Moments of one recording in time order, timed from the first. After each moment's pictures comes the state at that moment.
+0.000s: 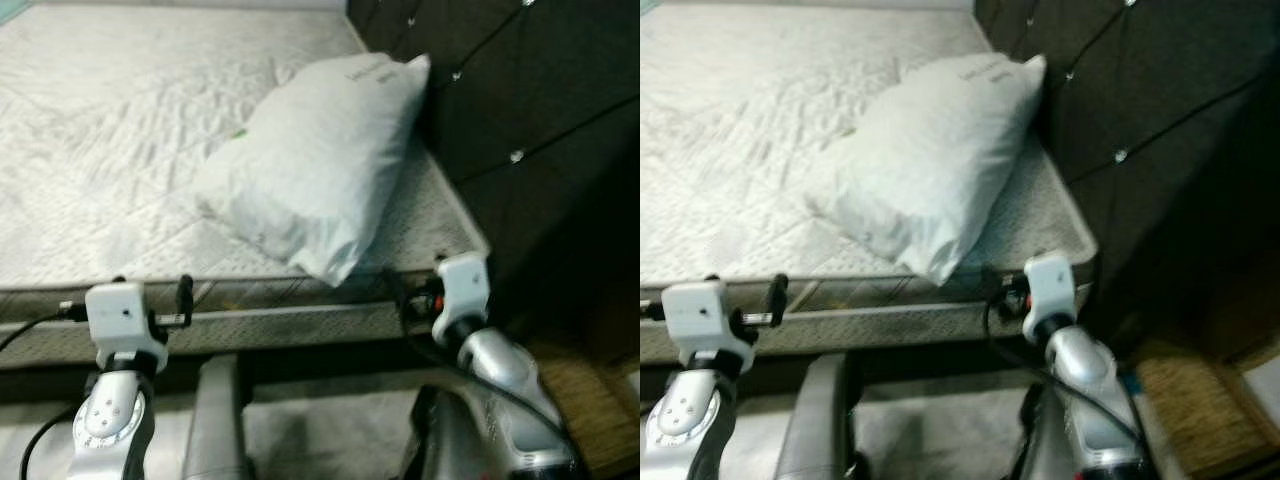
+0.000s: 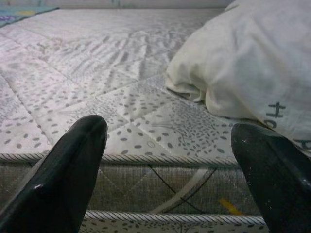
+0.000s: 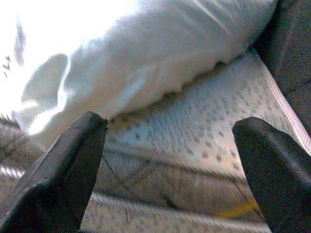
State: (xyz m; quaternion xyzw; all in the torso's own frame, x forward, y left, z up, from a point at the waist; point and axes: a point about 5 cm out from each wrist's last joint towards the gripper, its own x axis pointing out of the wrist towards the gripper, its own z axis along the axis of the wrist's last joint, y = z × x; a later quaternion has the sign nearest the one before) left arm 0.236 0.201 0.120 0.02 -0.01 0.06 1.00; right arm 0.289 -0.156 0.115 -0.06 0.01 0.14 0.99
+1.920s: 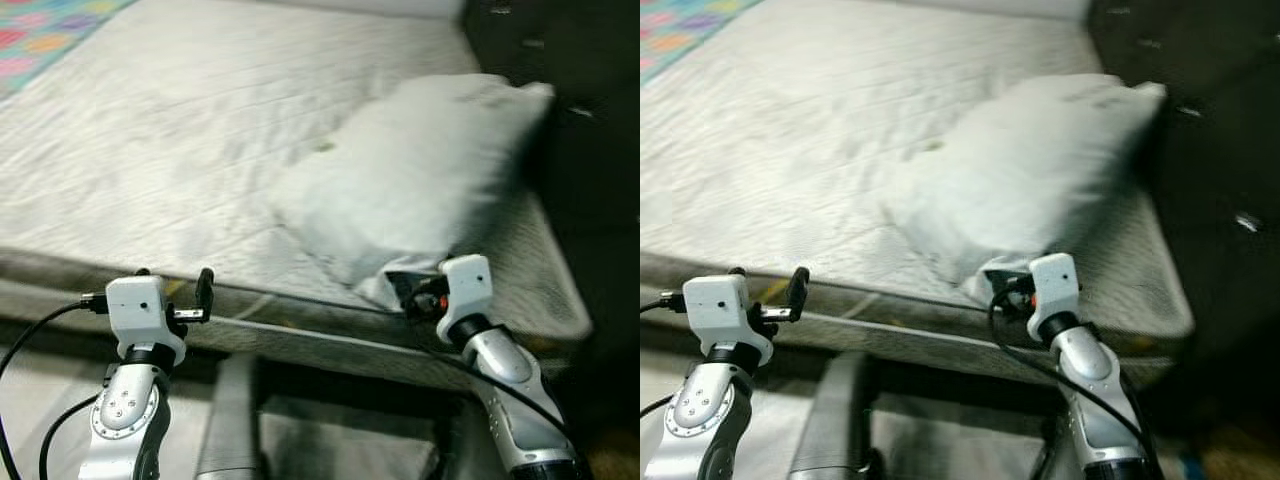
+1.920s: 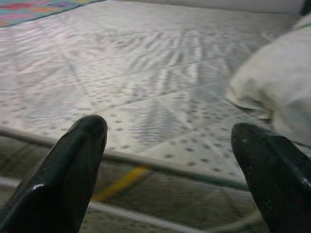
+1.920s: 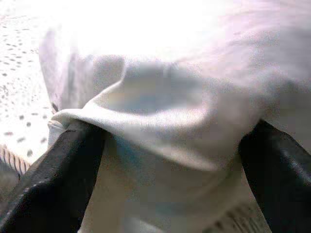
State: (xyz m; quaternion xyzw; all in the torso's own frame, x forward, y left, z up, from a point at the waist) left arm 0.241 0.189 0.120 -0.01 -0.01 0.03 1.00; right arm 0.294 -0.160 0.111 -0.06 0.02 0.14 0.99
